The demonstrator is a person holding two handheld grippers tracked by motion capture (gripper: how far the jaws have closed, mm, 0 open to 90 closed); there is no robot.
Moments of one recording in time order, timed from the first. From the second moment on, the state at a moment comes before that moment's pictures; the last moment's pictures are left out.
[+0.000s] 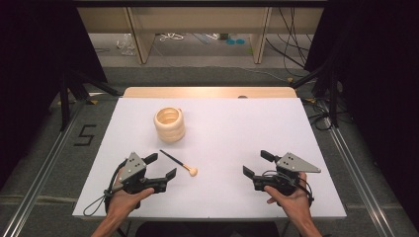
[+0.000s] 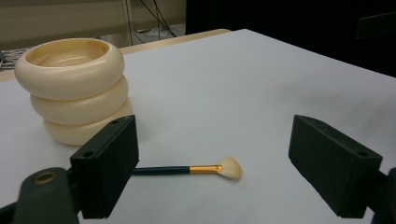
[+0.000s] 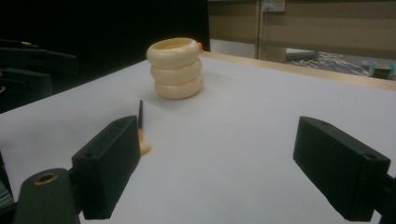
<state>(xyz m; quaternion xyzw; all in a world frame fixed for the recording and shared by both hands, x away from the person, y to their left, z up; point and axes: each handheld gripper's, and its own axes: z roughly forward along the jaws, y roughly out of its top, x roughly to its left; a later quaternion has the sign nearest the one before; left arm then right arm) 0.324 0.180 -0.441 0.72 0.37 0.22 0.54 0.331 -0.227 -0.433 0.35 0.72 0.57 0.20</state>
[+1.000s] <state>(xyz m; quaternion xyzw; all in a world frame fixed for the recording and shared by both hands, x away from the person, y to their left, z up) 0.343 0.179 -0.438 0.75 0.37 0.20 0.51 0.332 -0.224 -0.436 0.34 0.74 0.56 0.18</state>
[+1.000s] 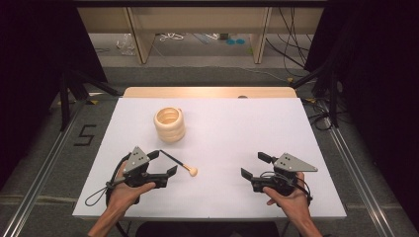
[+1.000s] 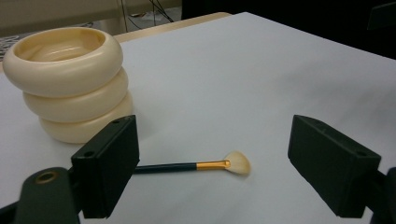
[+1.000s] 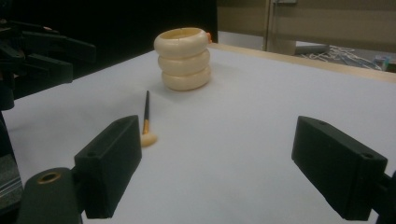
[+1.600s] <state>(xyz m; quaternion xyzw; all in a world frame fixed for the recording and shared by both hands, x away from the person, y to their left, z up) 0.376 0.174 -0.426 0.81 0.32 0.16 0.47 0.333 -0.224 -0.437 0.34 0.74 0.56 0.17</state>
